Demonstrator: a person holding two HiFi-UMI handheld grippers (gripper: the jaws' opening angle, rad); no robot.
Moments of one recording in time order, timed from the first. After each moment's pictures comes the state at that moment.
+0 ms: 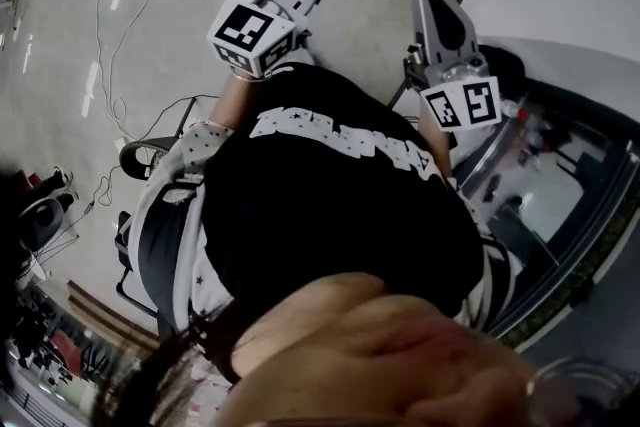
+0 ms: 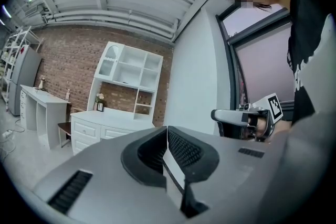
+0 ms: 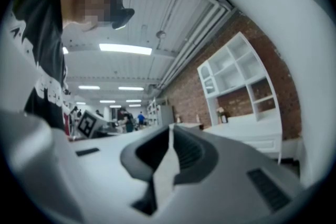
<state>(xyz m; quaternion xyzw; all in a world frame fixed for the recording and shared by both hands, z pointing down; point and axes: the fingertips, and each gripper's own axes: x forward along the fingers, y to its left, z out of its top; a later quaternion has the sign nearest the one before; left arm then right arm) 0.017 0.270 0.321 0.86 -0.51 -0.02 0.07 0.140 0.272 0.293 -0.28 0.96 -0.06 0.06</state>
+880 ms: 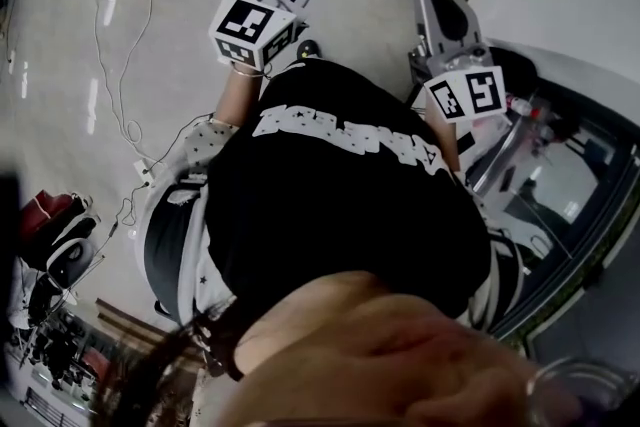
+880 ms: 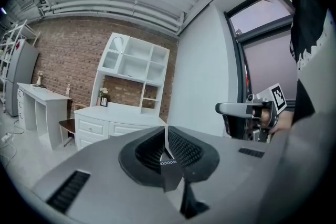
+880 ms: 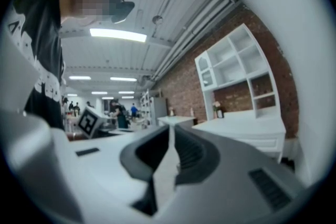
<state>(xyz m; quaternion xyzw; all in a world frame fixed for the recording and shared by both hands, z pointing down) -0.096 0.187 0.354 0.86 -0.50 0.01 0.09 0.035 0.198 0.311 -0.32 0.95 -0.07 0.01</state>
